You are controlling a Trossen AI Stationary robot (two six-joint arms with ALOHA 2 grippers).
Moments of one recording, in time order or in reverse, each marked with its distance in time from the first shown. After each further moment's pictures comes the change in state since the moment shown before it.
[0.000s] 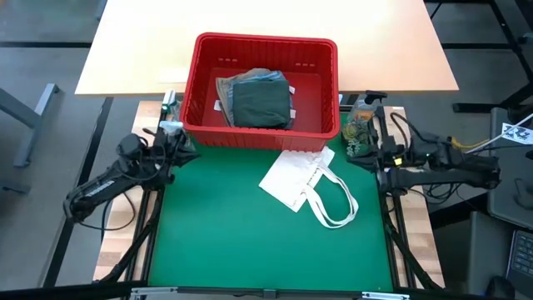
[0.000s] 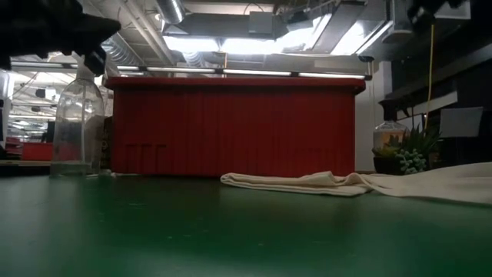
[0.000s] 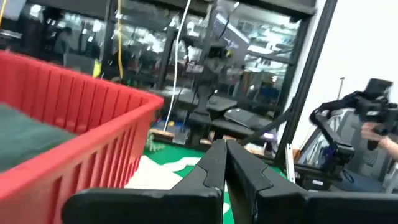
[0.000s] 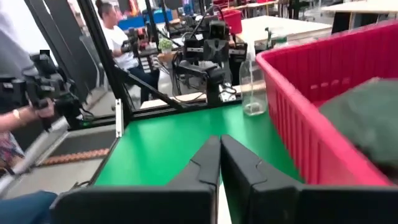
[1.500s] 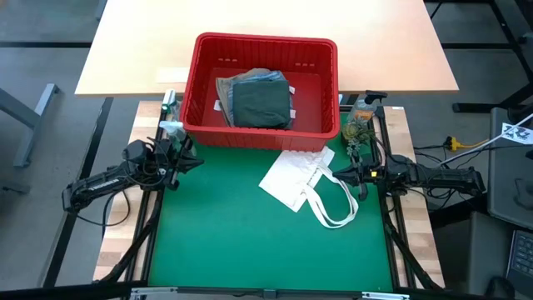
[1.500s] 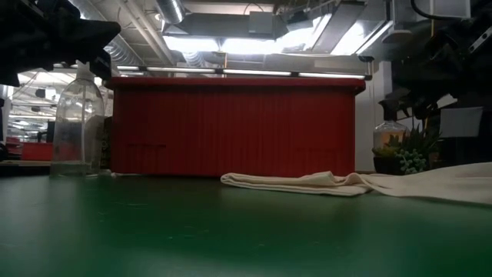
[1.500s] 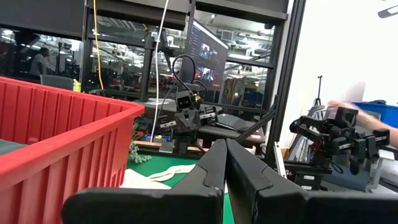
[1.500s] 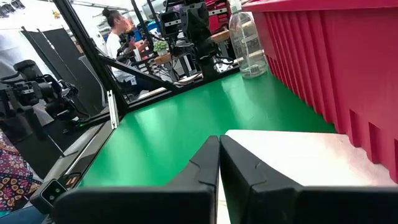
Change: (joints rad) left arm -0.152 0.007 -0.140 0.230 -0.077 0.058; right arm 0.000 -0.323 -0.611 0.320 0.008 0.193
